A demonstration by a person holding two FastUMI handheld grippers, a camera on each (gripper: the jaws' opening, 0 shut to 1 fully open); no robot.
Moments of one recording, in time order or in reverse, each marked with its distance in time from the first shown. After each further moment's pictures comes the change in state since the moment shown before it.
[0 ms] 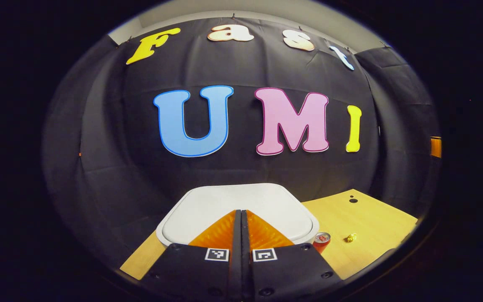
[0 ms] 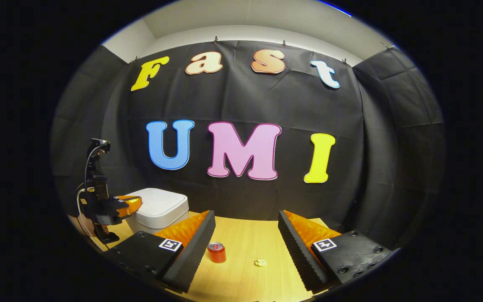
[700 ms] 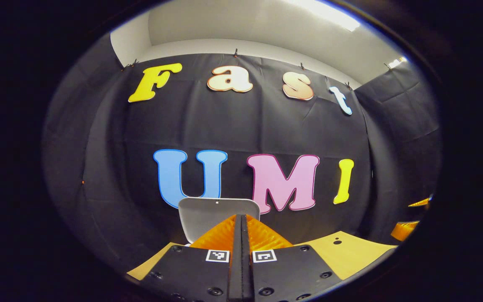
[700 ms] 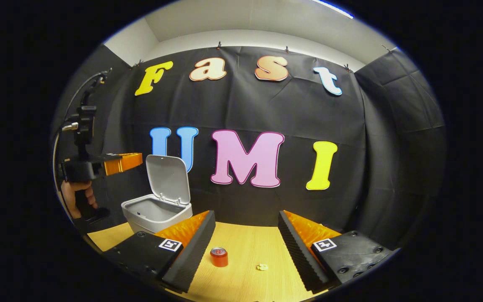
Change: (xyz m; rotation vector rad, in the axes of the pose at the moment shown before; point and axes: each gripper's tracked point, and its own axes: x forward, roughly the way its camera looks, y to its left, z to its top) left arm -0.070 -0.034 0.168 -0.097 -0.296 -0.011; right arm -0.004 0.010 0.016 -0.001 -0.044 0.022
